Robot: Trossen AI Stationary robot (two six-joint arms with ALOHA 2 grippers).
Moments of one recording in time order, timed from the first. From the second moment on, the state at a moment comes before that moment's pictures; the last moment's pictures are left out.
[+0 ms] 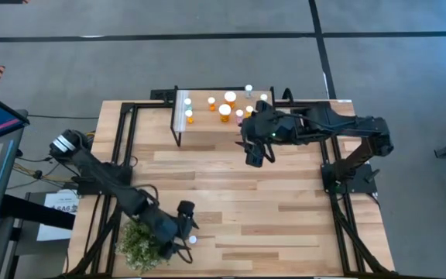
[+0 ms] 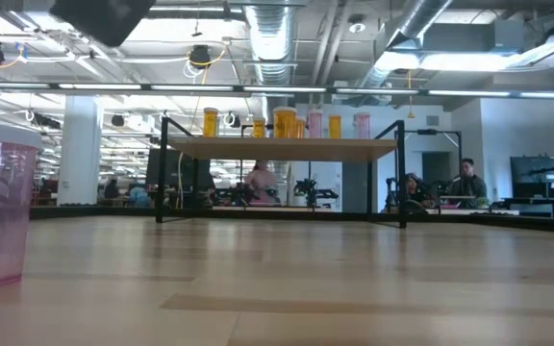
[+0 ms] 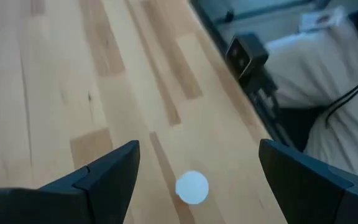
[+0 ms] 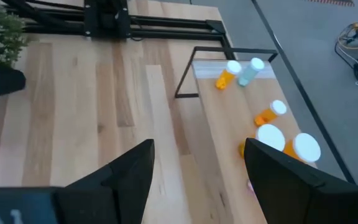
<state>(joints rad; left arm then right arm) -0.65 1.48 0.96 -0.22 -0.14 -0.24 0.07 1.59 1.91 -1.01 0.37 0.01</state>
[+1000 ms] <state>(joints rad) -0.64 1.76 1.16 -0.53 -0.12 -0.49 0.10 1.59 1.91 -1.02 0.40 0.04</state>
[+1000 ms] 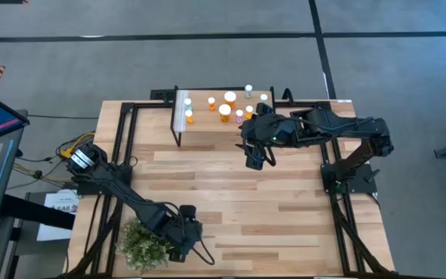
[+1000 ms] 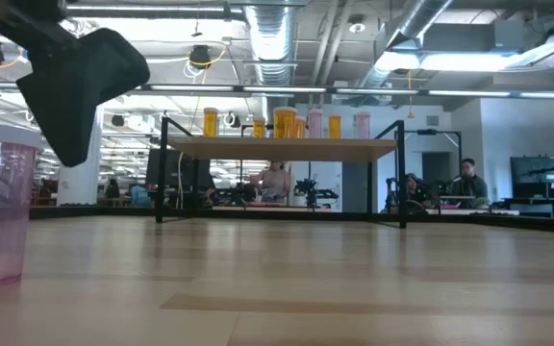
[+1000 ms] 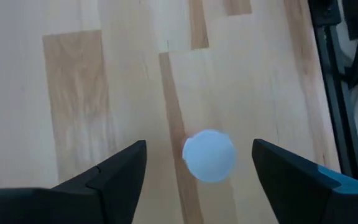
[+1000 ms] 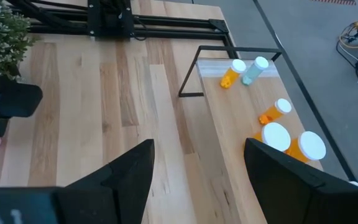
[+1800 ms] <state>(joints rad) -0.64 1.77 1.16 -0.52 -0.13 -0.49 0.10 1.60 1.91 -1.02 0.40 0.04</state>
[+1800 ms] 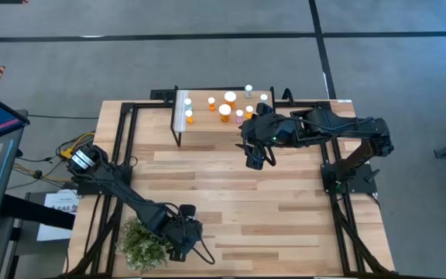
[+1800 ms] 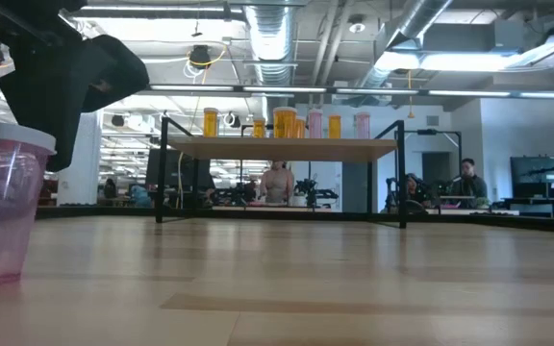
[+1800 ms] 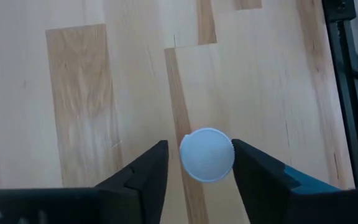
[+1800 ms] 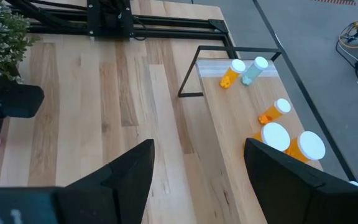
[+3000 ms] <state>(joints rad) -0.30 1.40 1.40 -0.90 -0.31 -0.08 0.21 1.41 1.70 -1.07 0.57 0.16</state>
